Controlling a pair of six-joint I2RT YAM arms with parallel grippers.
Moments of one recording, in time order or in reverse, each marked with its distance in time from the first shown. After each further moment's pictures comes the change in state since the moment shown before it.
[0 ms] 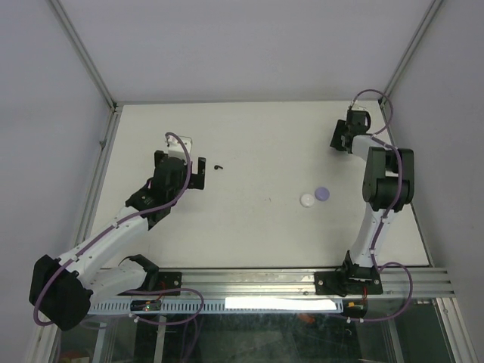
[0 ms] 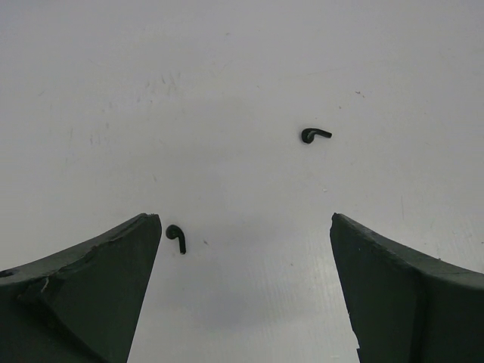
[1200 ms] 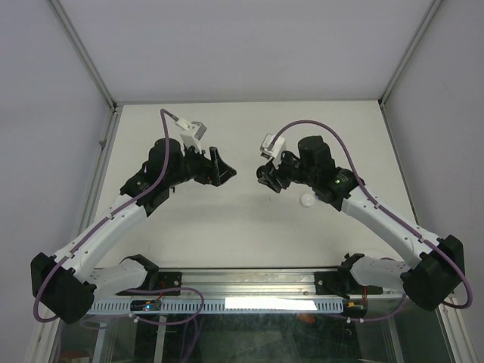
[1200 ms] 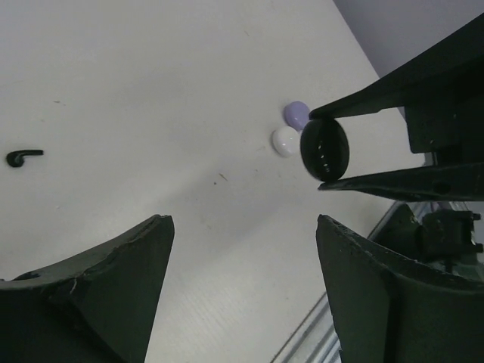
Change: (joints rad) left arm 0.013 0.049 0.215 -0.077 0.715 -0.309; right arm 0.709 -0.897 -0.389 -0.212 -0.489 -0.514
